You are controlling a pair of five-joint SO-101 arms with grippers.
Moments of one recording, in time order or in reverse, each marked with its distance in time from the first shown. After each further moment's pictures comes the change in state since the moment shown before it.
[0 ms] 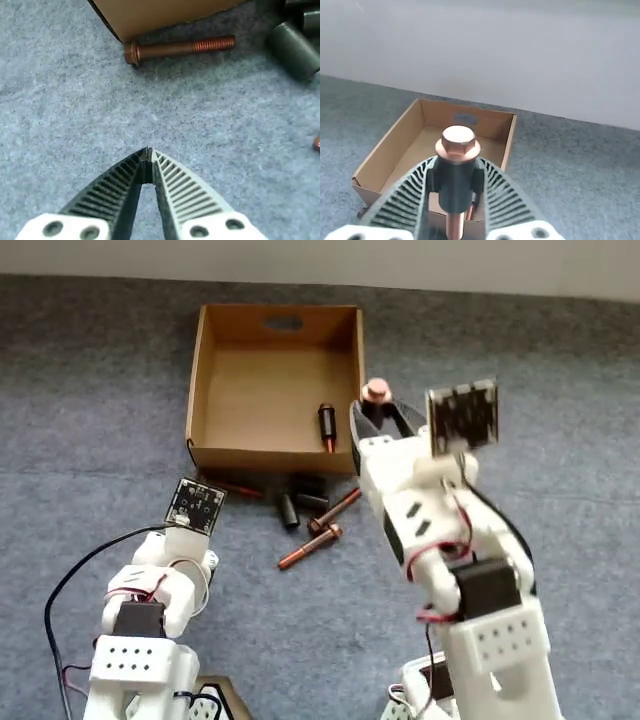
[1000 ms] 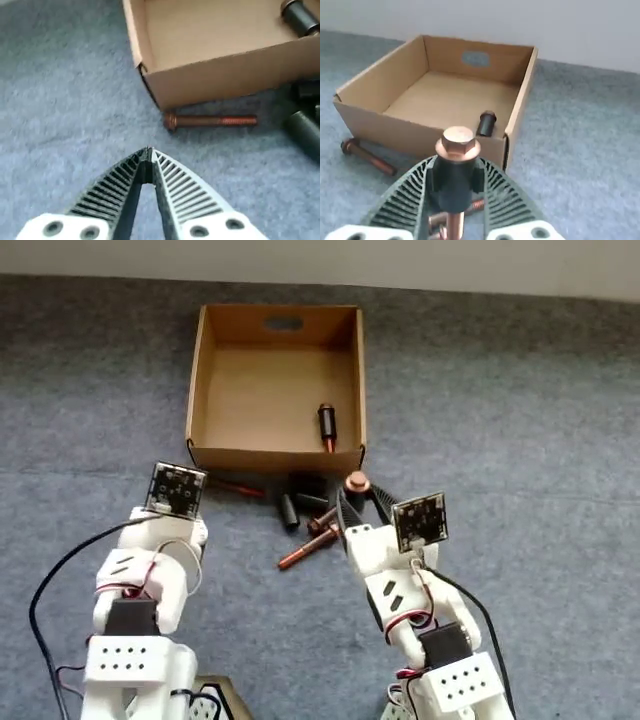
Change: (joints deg) left arm -2.7 0.0 -4.4 -7.3 2.6; right arm -2.1 -32.9 58.1 -22.8 0.0
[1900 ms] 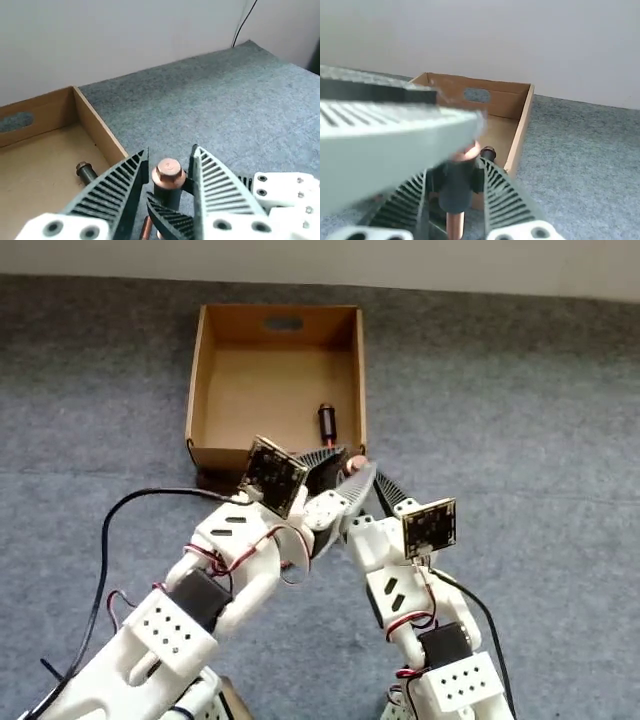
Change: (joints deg) left arm 39.0 19.7 -21.8 -25.4 19.4; right arm 0.0 0.0 0.2 -11.0 0.0
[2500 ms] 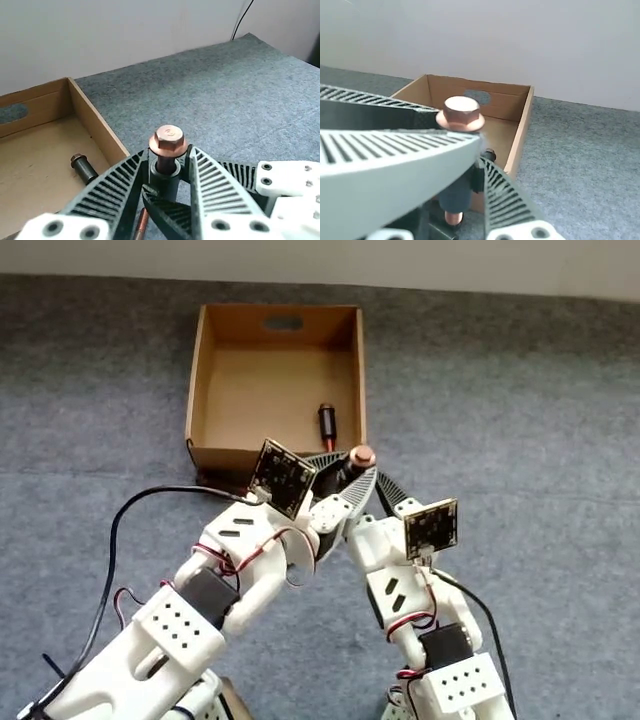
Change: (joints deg) left arm 1.1 3.5 1.7 -3.0 0.1; right arm 0.0 0.0 0.0 -0.1 0.0
